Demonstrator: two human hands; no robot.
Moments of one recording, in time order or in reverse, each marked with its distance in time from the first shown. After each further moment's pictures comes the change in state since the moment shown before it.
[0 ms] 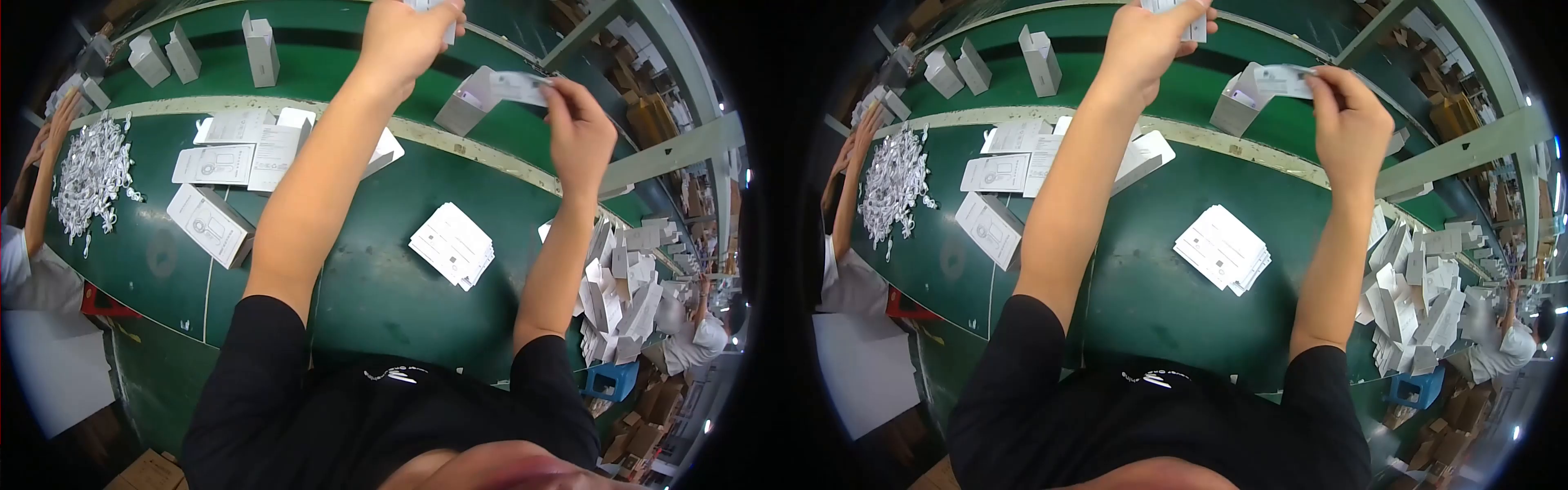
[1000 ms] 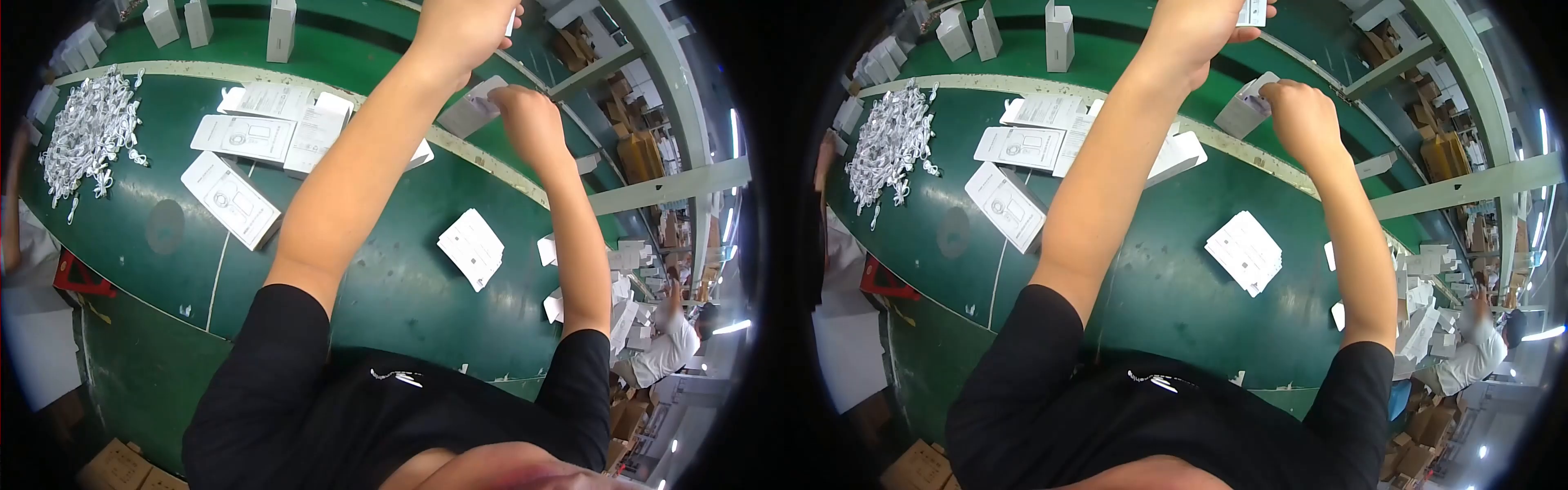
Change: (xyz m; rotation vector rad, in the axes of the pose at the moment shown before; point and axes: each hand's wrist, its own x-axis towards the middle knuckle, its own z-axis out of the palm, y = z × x) left_hand -0.005 0.052 -0.022 -0.286 0.066 0.004; right_hand 0.021 -0.026 0.079 -0.661 -0.599 -0.503
